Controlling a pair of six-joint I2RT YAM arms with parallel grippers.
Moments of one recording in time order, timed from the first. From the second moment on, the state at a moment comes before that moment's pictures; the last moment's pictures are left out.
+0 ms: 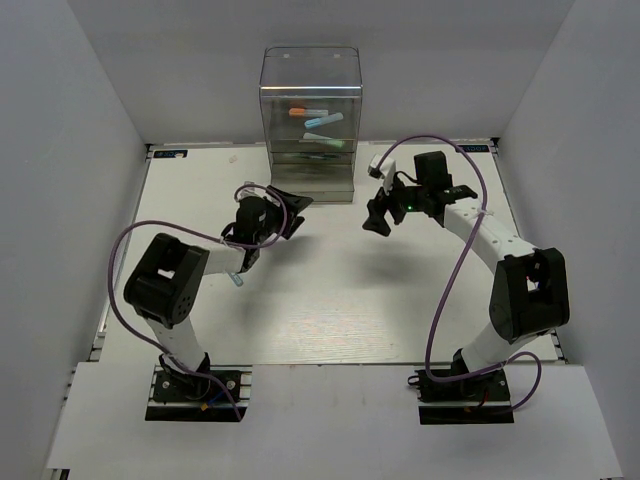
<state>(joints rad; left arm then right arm) -0.41 1.78 0.78 0.71 0.11 -1.35 0.30 1.61 1.22 -0.36 -0.70 -0.54</state>
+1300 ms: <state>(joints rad) -0.40 1.03 0.78 -0.63 -0.26 -0.95 0.57 1.64 1.27 -0.32 -0.36 -0.45</state>
